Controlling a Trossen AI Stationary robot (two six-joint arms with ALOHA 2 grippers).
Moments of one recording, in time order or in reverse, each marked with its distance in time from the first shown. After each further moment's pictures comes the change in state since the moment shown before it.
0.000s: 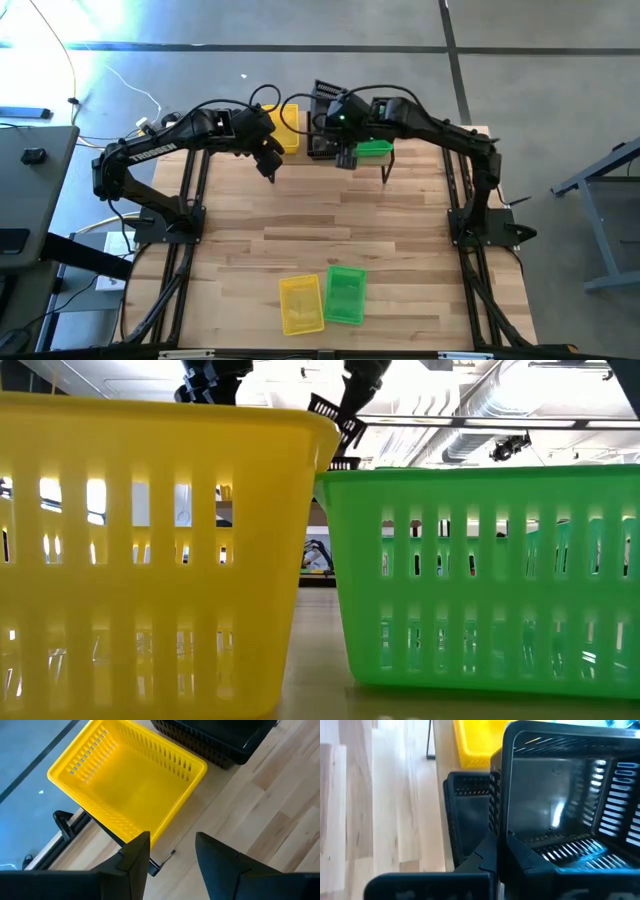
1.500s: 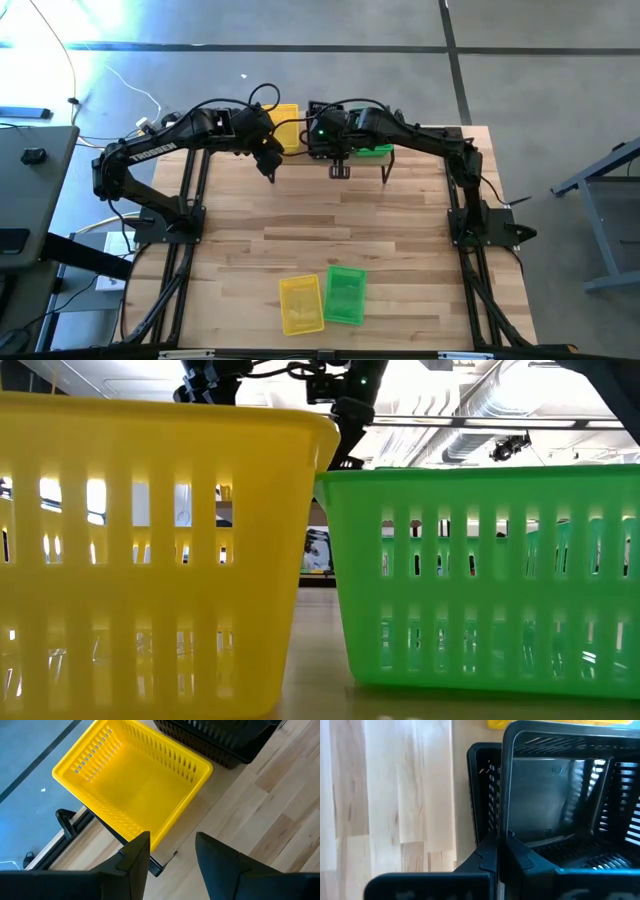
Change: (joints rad) left arm 0.002 0.000 0.000 -0.001 -0.008 -0.010; right arm 0.001 0.146 -0.001 -0.056 0.004 -0.017
